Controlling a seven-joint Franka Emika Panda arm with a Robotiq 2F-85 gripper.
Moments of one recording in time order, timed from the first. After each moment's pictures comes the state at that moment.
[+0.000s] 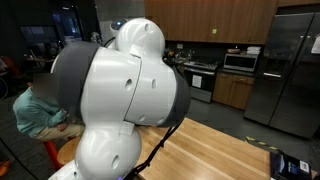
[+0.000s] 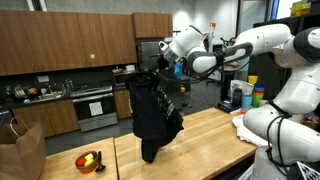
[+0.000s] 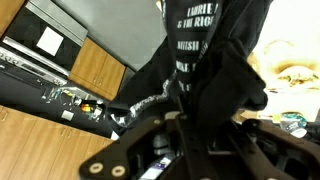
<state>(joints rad) -1.80 0.68 2.39 -2.29 -0.75 2.59 0.09</state>
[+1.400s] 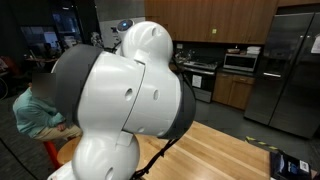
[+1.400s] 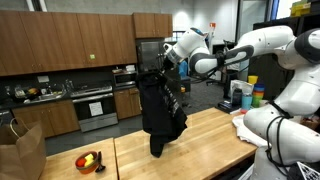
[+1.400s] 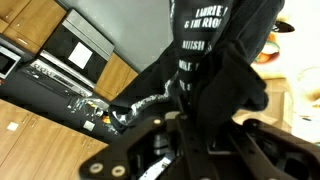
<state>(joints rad) -1.85 0.72 2.35 -2.28 -0.89 2.51 0.10</state>
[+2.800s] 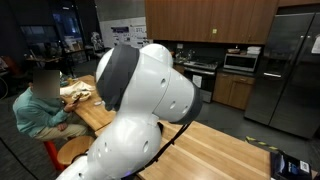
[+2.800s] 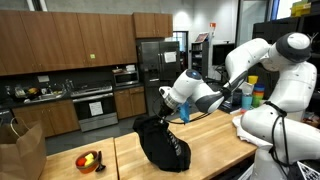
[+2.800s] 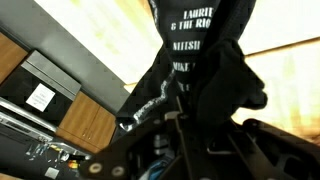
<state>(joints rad) -1.55 0.73 2.15 -2.62 -1.35 2.52 0.72</state>
